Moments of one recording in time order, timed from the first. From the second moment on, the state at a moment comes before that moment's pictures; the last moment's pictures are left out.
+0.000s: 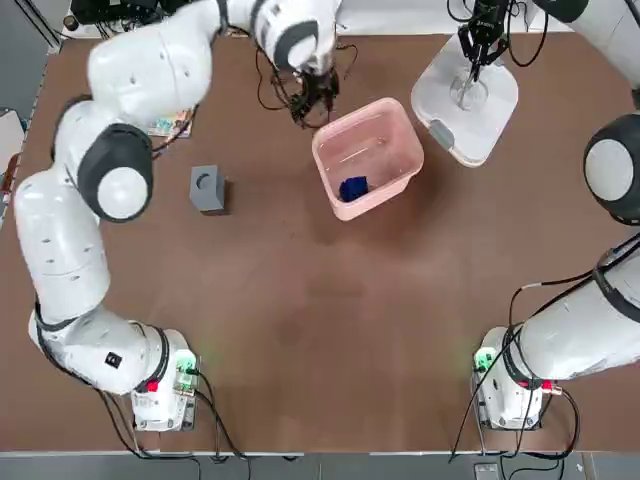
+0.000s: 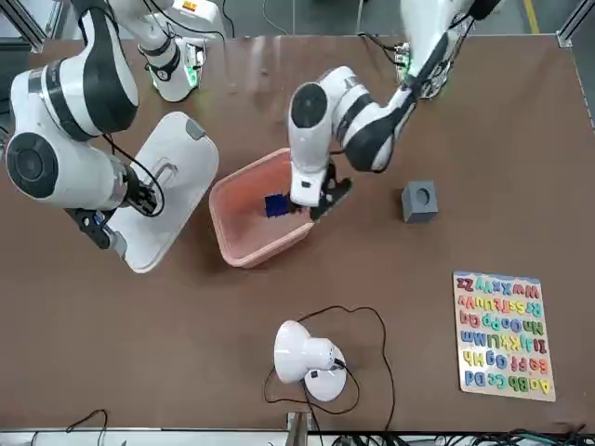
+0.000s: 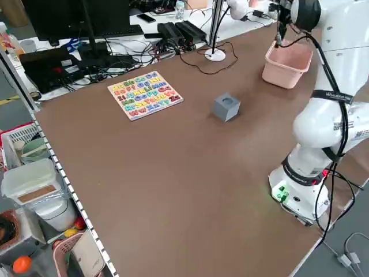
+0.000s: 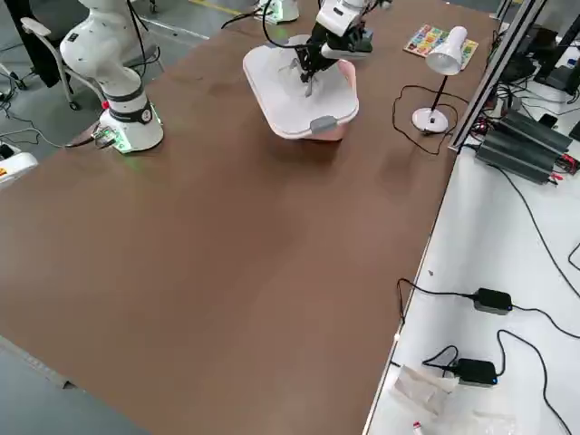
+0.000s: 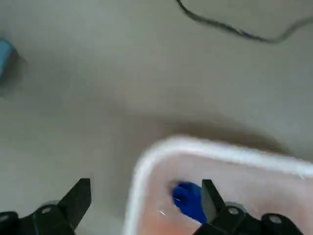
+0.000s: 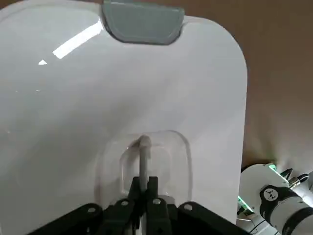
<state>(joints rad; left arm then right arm) -0.35 0.56 -0.51 -1.42 0.29 1.85 -1.46 0.17 0.28 0.07 -1.48 0.02 1.42 0.93</state>
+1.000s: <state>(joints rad) 0.24 0.10 -0.64 -2.25 0.29 2.29 -0.72 0.16 0.28 0.07 -1.48 0.02 1.41 0.92</state>
